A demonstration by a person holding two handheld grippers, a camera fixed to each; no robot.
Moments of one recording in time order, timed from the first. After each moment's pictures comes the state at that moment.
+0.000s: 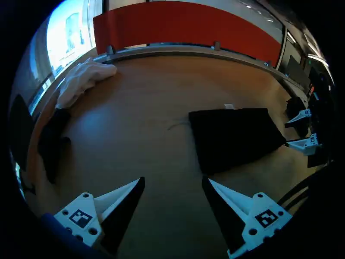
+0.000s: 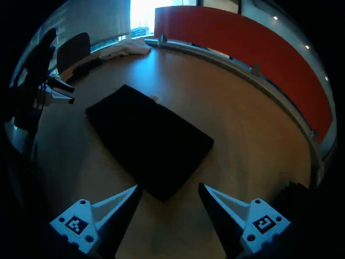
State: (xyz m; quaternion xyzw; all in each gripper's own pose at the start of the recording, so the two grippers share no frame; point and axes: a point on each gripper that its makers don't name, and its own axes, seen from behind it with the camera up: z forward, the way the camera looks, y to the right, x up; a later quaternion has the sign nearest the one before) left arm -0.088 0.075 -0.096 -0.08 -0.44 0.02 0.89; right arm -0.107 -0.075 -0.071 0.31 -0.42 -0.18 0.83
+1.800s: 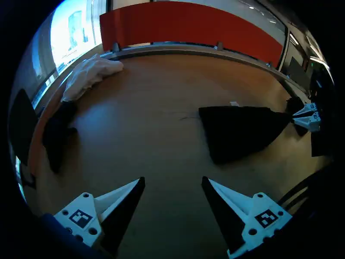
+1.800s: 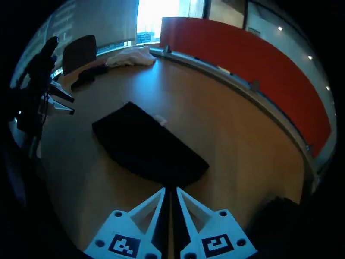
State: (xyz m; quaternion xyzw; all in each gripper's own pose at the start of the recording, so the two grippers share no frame) left arm -0.084 0.064 -0.119 -0.07 -0.45 0.01 0.89; right arm -0.056 -0.081 -0.054 0.32 -0.38 -0.20 0.85
